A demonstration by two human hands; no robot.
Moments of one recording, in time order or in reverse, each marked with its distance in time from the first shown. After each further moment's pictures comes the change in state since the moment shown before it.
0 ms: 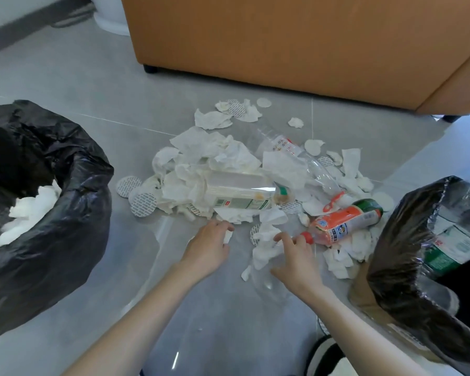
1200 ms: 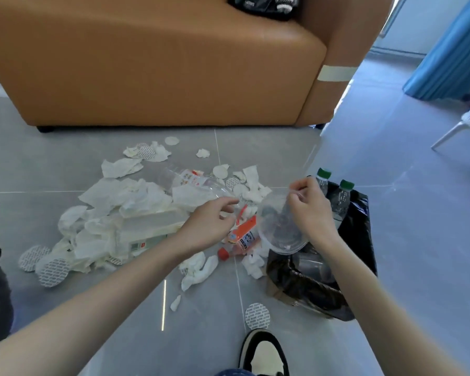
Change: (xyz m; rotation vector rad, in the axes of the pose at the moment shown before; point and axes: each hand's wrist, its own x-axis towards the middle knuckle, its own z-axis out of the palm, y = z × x) left_hand -0.005 0.203 -0.051 -0.313 -0.146 0.349; right_hand -0.062 0.078 -0.206 0.692 0.609 0.173
